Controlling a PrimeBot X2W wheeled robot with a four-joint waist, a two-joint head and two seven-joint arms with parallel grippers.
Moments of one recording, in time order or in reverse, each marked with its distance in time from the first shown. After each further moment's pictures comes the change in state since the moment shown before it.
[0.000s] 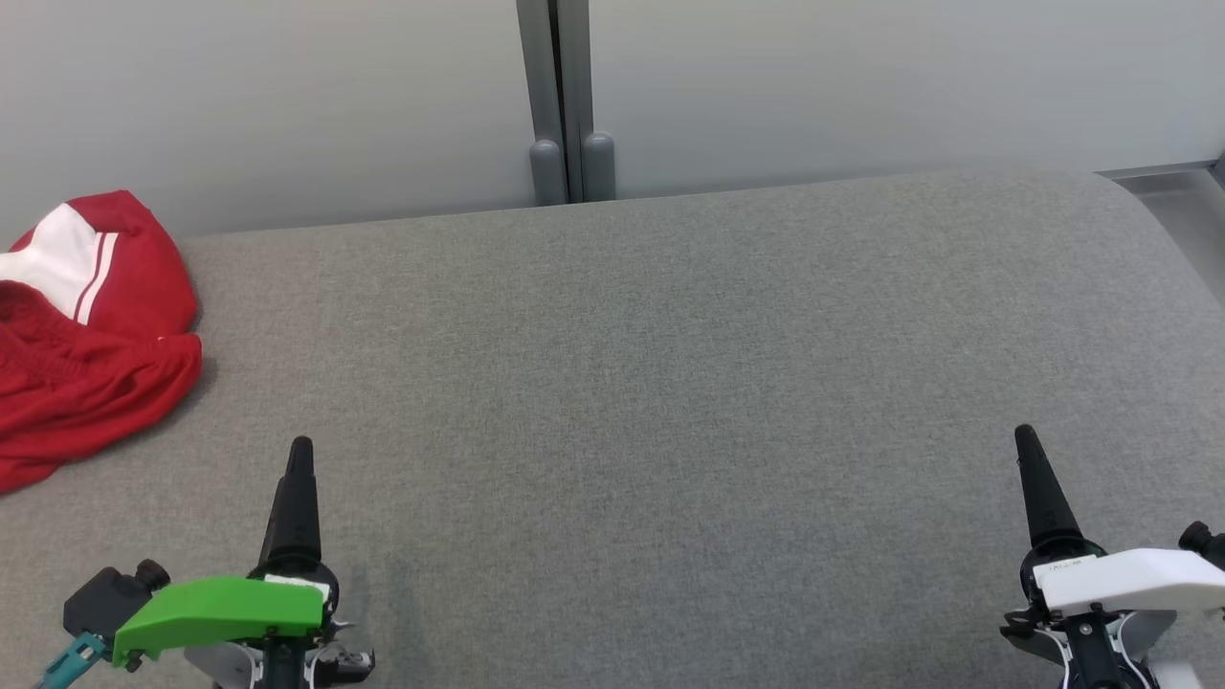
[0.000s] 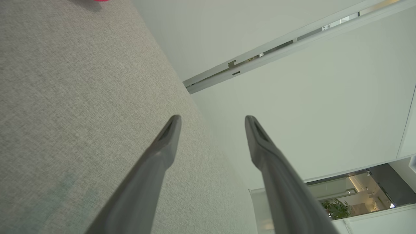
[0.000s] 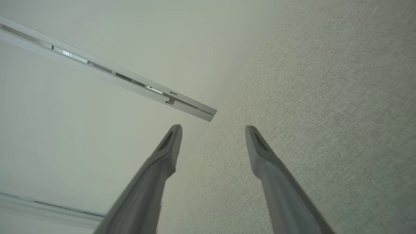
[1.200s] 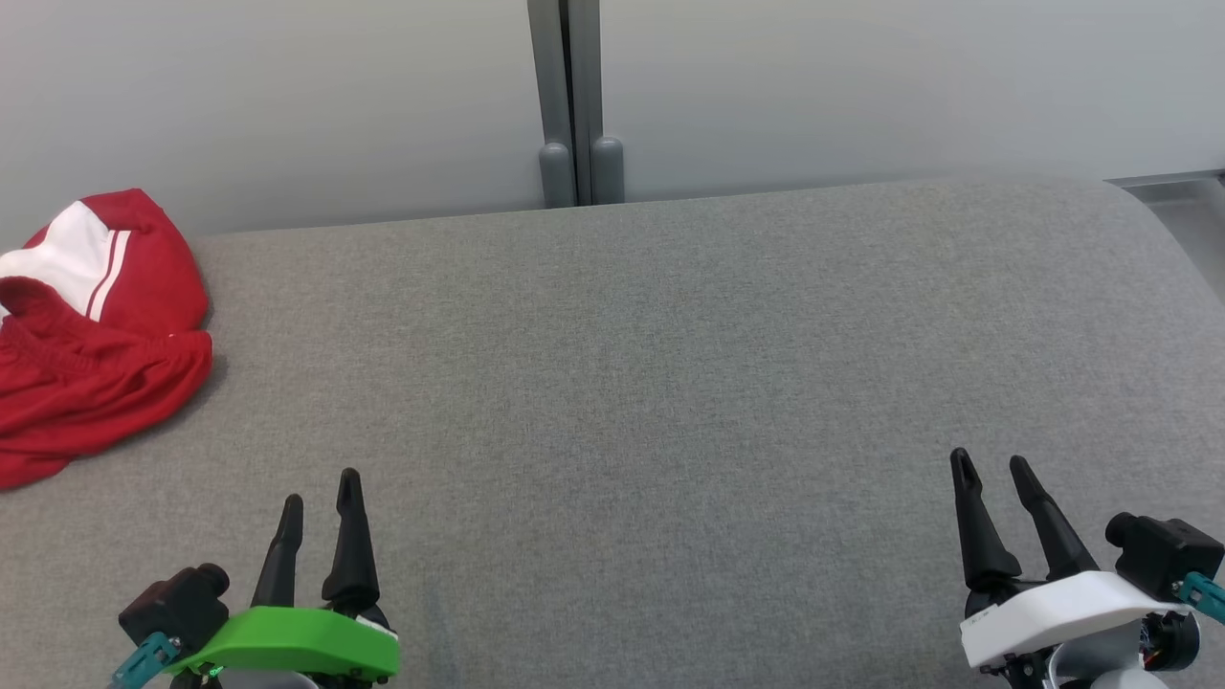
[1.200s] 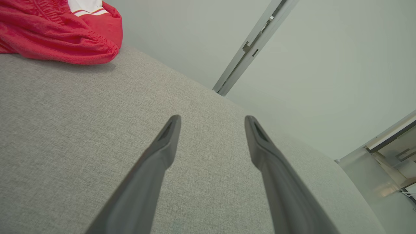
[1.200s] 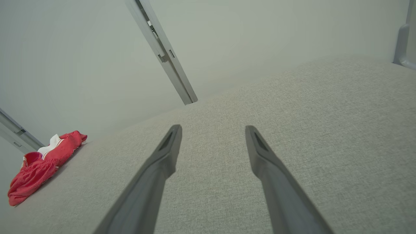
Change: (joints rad) left arm 0.053 0.003 -0.070 0.000 0.564 0.032 -0.112; right arm 0.063 -0.007 0.079 -0.077 -0.678 0.000 -0.113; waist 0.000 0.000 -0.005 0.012
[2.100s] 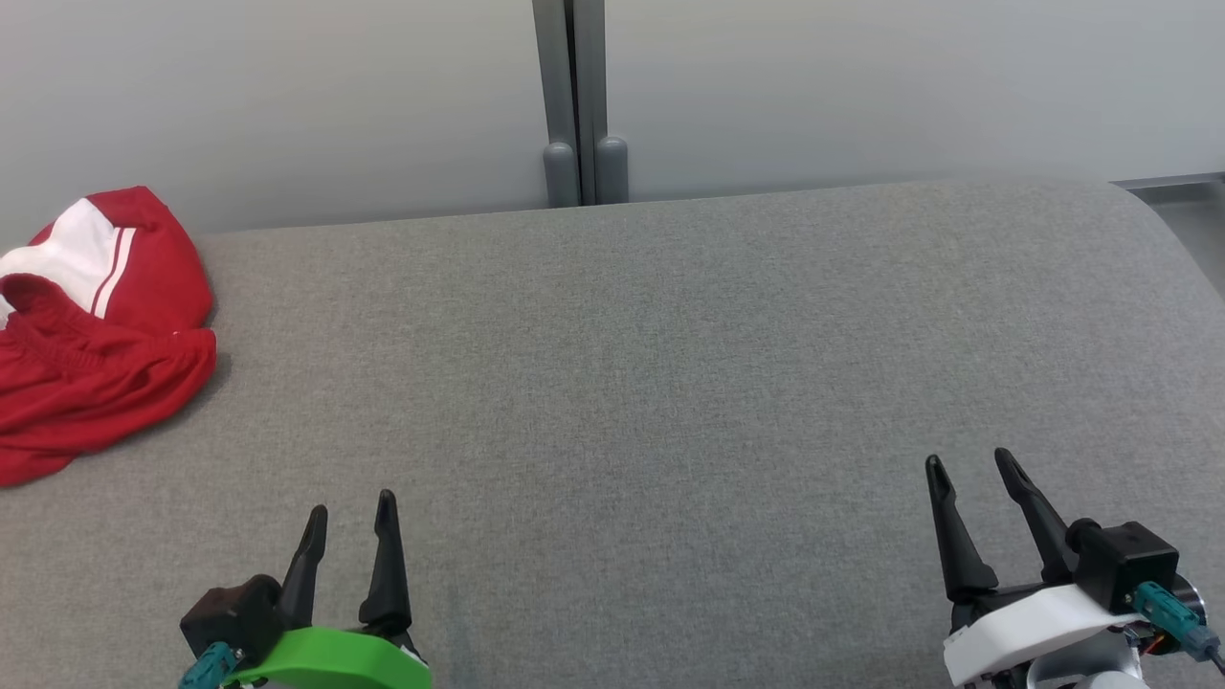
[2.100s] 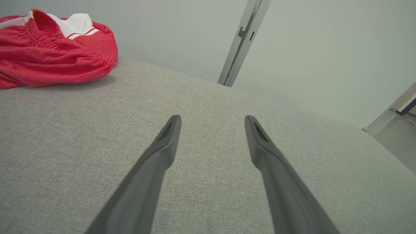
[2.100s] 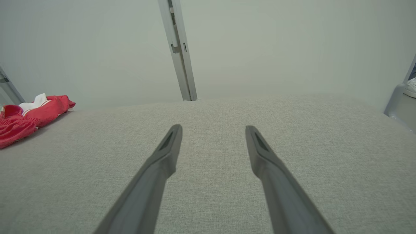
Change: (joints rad) left arm 0.013 0.002 -0.045 0.047 0.223 -0.002 -0.063; right arm 0.012 -0.004 0.021 -0.019 -0.265 0.000 -0.062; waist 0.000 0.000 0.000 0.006
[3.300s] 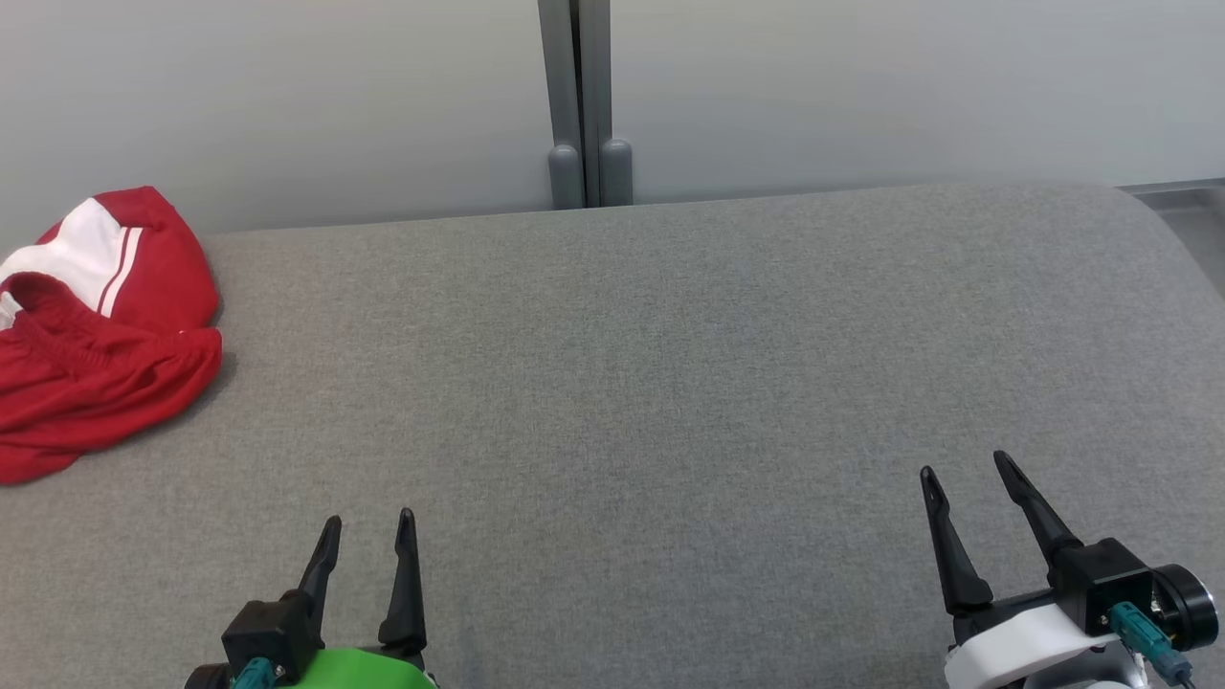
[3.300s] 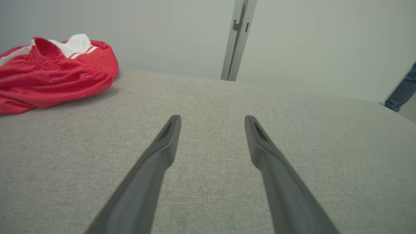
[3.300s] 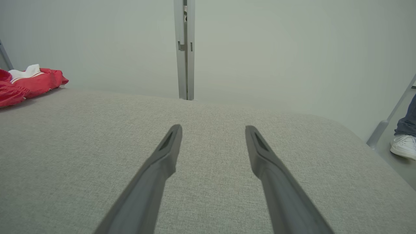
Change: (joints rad) left arm 0.010 0.003 -0.020 0.043 0.163 0.002 -0.058; right arm 0.018 -0.002 -0.004 -0.007 -0.185 0.000 -0.058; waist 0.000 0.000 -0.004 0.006
